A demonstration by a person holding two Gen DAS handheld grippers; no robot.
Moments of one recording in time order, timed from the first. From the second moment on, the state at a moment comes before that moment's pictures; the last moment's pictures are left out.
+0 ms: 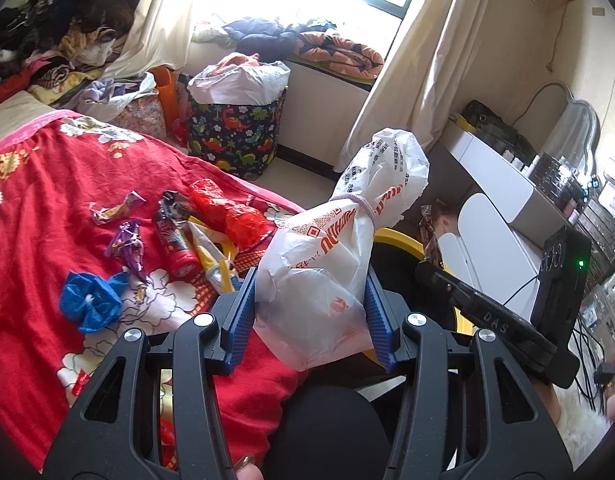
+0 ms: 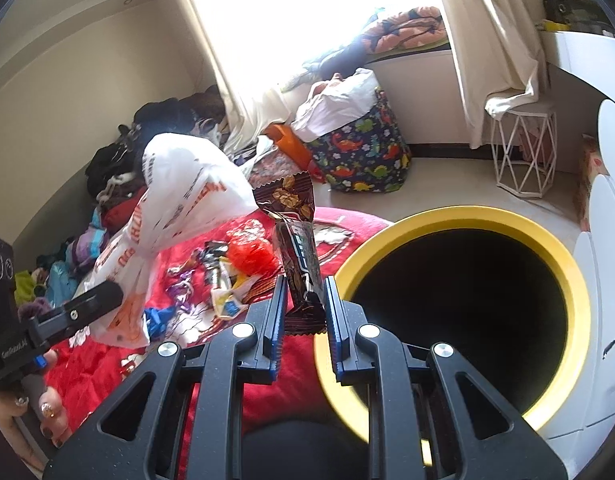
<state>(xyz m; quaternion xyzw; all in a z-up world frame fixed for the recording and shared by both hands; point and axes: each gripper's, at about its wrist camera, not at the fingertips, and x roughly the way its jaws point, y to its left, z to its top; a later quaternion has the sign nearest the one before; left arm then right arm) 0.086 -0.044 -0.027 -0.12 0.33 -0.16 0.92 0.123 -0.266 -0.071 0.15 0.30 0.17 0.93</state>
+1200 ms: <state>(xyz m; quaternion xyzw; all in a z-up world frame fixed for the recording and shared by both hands) 0.112 -0.118 -0.051 -0.06 0.37 -0.19 0.90 0.127 -0.341 -0.106 0.21 0.31 0.05 0.93</state>
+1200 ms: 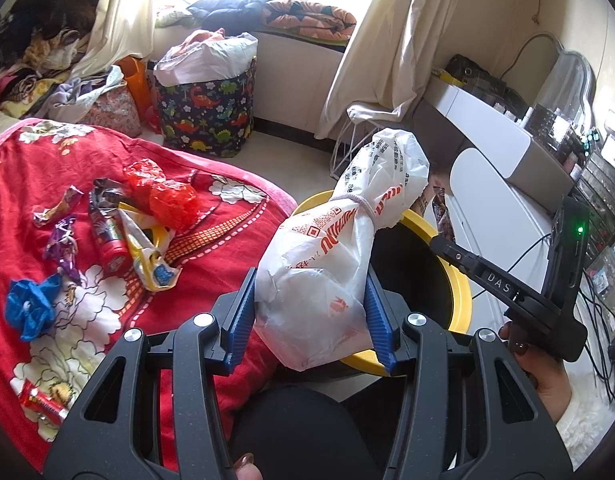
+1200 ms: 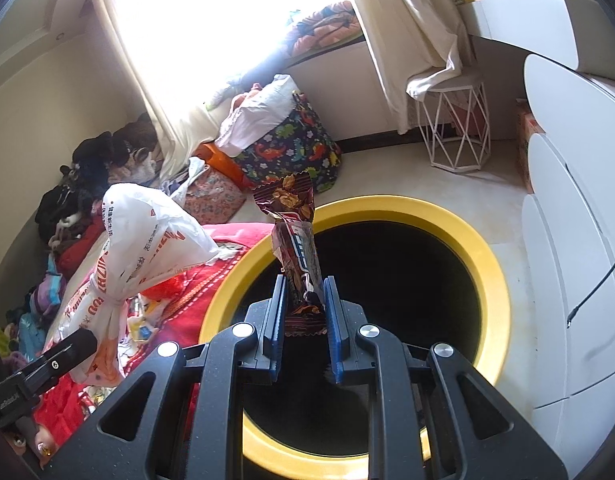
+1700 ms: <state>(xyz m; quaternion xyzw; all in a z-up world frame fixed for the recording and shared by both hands) 0.133 -0.146 -0.066 -0.04 0.40 -0.20 0.89 0.127 -0.356 -0.117 0.22 0.33 0.03 0.92</state>
